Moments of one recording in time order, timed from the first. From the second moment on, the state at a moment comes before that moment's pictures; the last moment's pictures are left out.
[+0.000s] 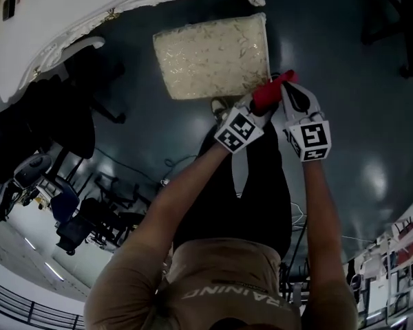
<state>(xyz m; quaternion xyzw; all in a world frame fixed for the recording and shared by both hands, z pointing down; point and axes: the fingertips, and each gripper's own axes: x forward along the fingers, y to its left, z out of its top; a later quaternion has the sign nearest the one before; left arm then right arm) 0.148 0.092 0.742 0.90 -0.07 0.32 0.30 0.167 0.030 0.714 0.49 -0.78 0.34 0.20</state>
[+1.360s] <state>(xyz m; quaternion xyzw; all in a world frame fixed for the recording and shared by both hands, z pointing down) -0.287 0.027 0.697 0.81 -0.41 0.26 0.32 -0.139 0.047 0.674 0.37 -0.84 0.32 0.24</state>
